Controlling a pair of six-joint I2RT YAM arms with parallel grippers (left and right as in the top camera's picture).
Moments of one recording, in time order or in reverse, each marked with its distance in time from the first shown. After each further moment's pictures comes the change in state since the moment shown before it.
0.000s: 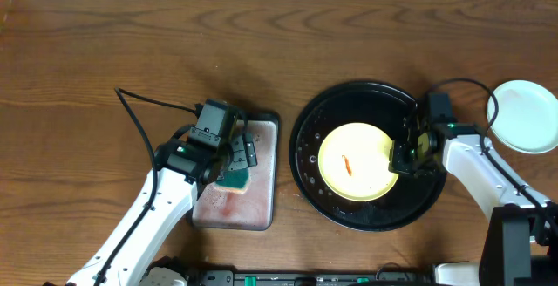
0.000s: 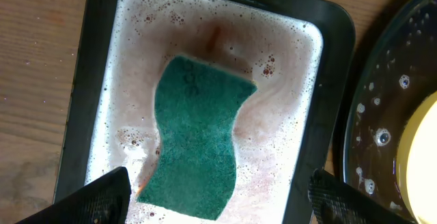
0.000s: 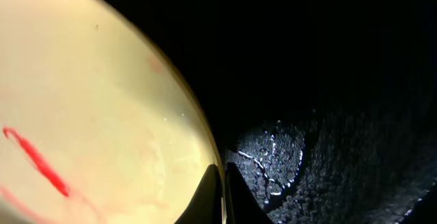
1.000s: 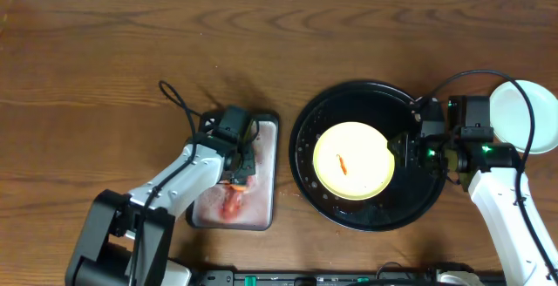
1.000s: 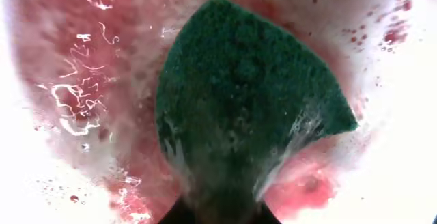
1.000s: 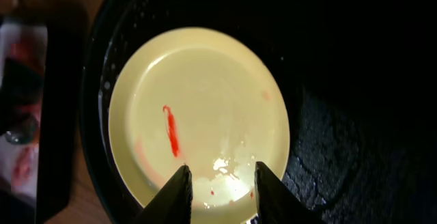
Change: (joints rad) left arm -0.003 0.335 -0.100 0.224 0.003 0.039; right arm -0.069 -0.307 -0.001 0.003 -0.274 -0.252
